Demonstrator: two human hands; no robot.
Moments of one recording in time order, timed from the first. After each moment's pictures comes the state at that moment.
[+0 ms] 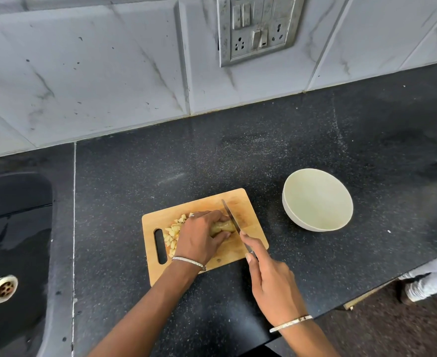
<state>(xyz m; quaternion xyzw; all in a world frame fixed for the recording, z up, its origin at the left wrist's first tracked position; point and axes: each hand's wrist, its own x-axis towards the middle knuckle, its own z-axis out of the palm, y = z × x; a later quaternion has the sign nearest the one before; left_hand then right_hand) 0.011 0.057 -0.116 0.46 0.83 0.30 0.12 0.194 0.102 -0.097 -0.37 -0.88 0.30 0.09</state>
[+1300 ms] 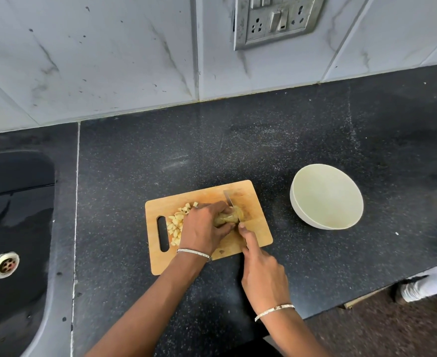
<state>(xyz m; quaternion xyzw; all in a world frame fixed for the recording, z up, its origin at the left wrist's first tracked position) 0.015 0.057 -0.121 0.42 0.85 0.31 0.13 0.175 0.090 -0.121 -0.42 -0.88 0.24 0.01</state>
